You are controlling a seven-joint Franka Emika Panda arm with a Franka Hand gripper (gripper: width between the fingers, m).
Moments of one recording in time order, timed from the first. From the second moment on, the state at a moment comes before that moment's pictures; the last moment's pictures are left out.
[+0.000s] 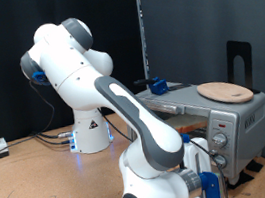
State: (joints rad) arm -0.62 1.00 0.66 -1.72 0.78 1.86 -0.25
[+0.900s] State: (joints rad) arm -0.62 1.00 0.68 -1.73 0.78 1.84 -0.25
